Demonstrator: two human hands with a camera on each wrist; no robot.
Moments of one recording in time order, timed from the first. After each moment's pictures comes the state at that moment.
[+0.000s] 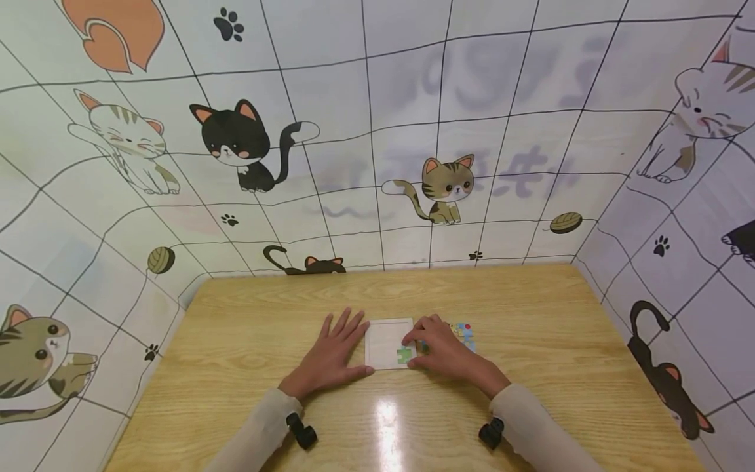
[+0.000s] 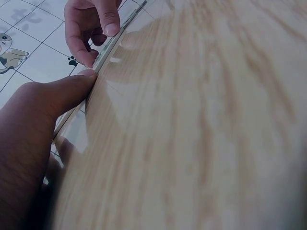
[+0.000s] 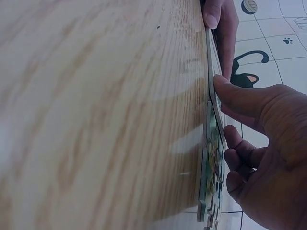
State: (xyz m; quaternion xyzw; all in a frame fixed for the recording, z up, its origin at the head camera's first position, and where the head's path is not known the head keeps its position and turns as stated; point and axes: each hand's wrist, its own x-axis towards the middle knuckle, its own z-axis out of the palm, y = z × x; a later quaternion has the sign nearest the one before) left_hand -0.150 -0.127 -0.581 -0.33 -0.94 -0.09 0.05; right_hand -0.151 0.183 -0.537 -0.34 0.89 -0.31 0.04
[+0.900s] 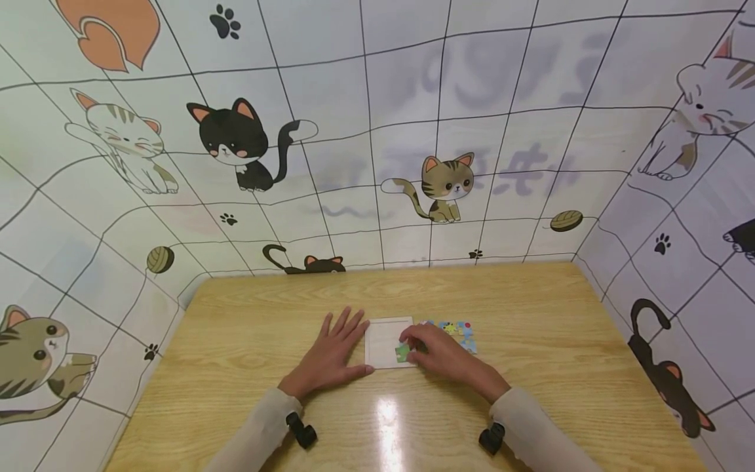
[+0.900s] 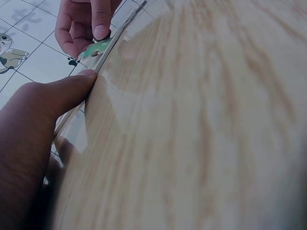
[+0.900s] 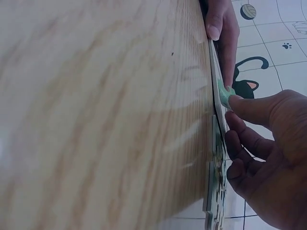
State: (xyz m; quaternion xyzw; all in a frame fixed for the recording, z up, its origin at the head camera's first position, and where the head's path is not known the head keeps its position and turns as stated) left_hand -0.151 -0.128 -0.585 -0.32 -0.94 -0.09 0.04; right_hand -0.144 0.180 -0.536 -0.32 0.86 -0.39 0.08
